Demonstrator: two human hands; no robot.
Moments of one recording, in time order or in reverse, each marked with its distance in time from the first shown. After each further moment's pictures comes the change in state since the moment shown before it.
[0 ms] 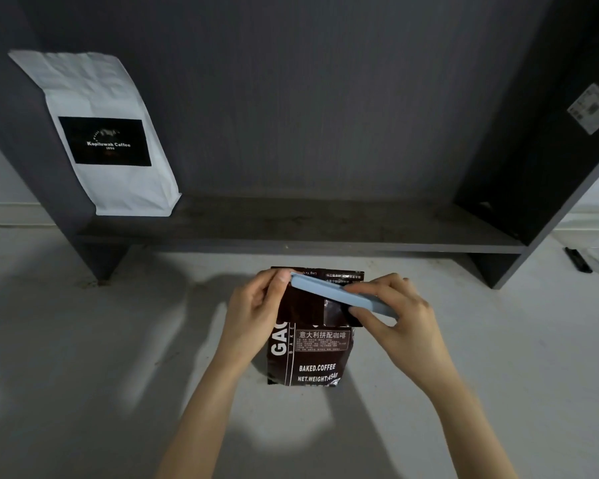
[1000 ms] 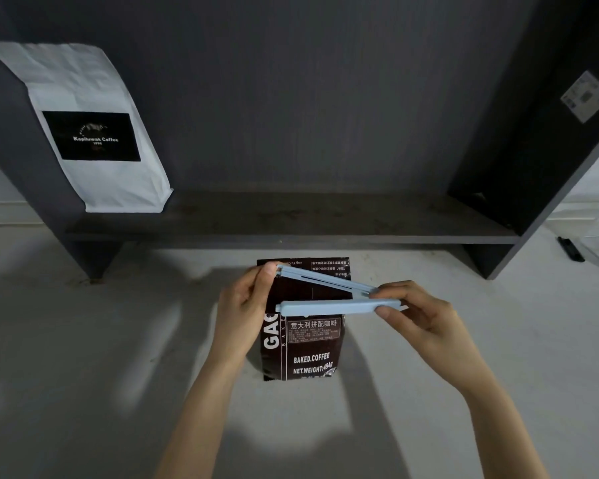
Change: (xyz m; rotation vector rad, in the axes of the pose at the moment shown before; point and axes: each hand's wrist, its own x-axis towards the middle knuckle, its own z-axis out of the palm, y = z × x) left_hand -0.005 0.000 0.000 -0.029 0.068 -0.071; right_hand -0.014 0.010 -0.028 0.336 -0.109 0.150
